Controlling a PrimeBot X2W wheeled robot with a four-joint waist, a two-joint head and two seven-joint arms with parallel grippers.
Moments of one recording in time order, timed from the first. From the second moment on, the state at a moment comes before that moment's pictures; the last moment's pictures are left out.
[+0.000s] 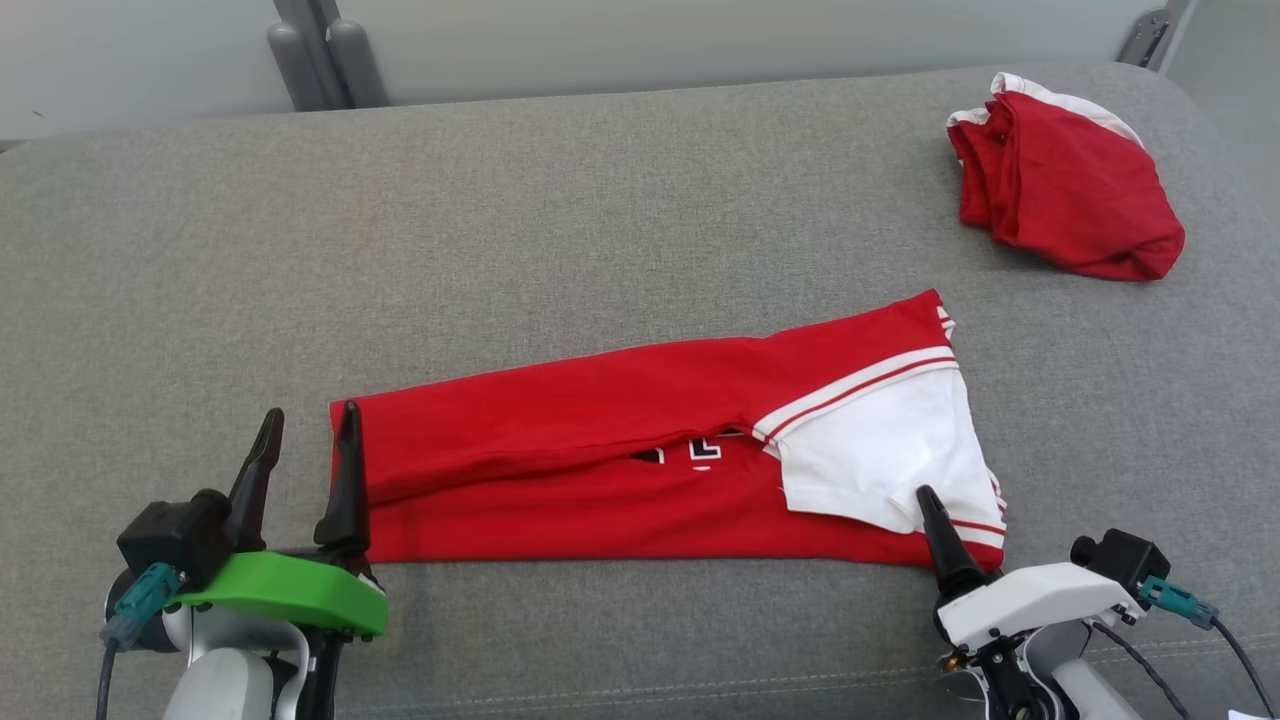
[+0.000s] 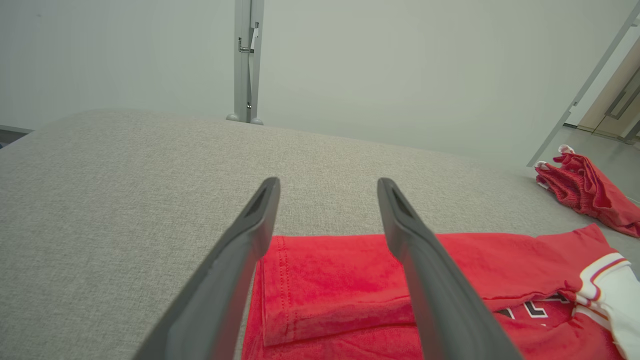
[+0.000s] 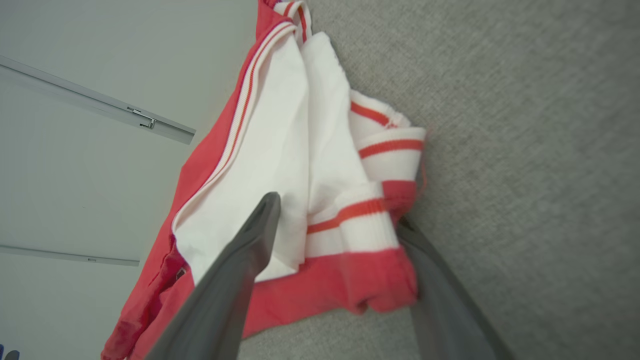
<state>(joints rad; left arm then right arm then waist) -0.11 0.07 -0.11 0.22 -0.41 -0.11 -0.25 -0.12 -0.06 0.29 0.62 1.04 0.12 -0.20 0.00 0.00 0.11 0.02</state>
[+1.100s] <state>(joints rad) -0.11 0.05 -0.11 0.23 -0.41 -0.12 -0.25 -0.20 -0.07 0.35 0.62 1.01 0.12 -0.23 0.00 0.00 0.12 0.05</state>
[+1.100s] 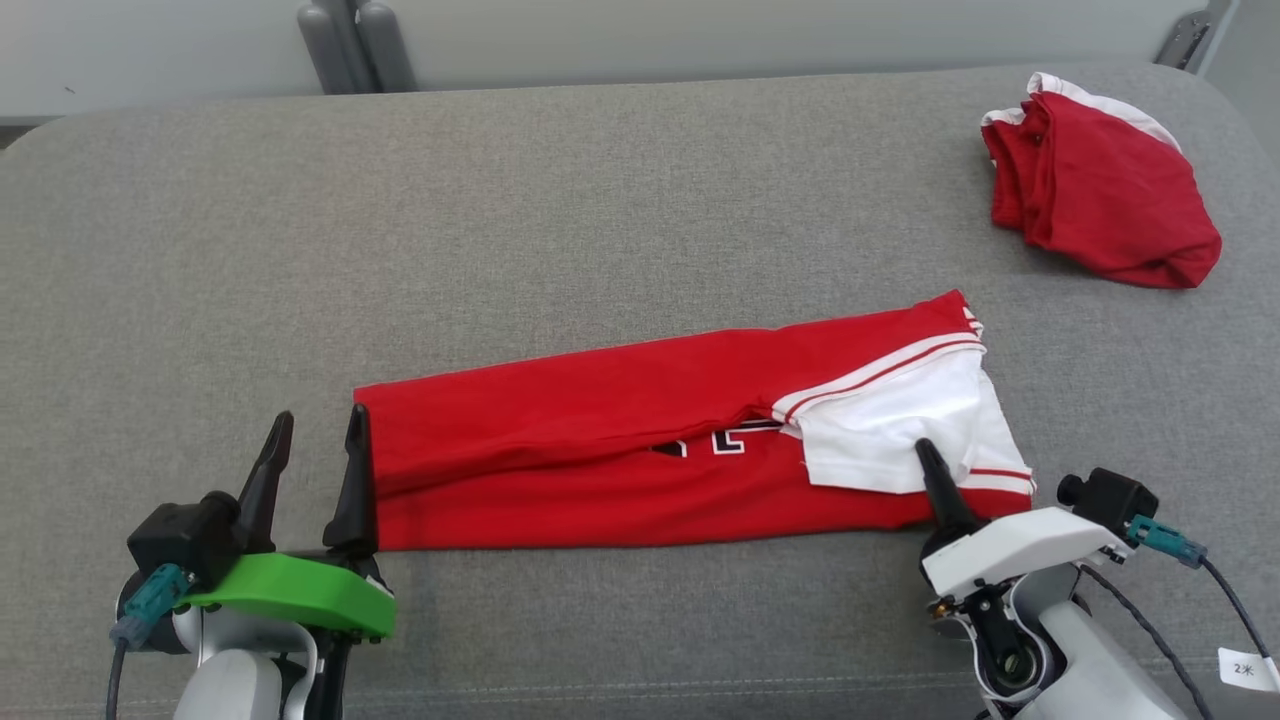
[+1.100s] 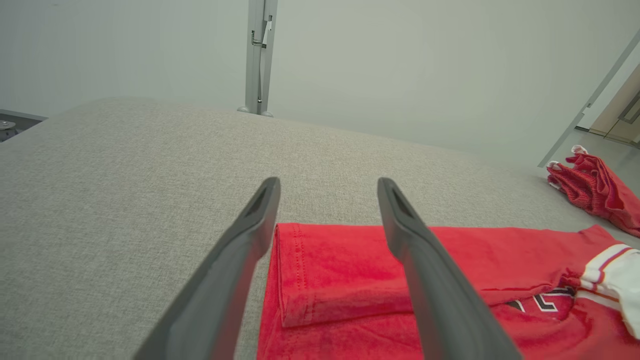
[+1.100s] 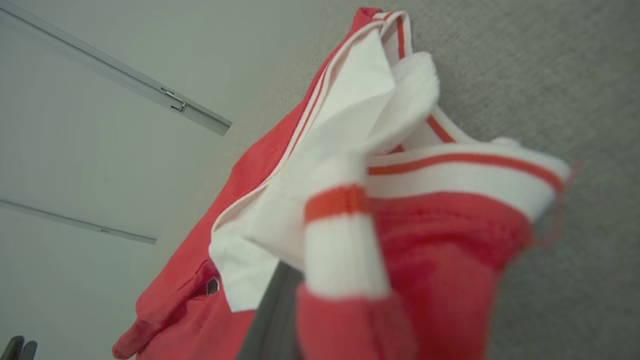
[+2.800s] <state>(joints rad) -0.11 0.04 -0.12 0.26 -0.43 -0.12 -0.25 -0.48 -0.11 0.79 0.60 0.68 0.12 -0.14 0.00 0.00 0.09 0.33</state>
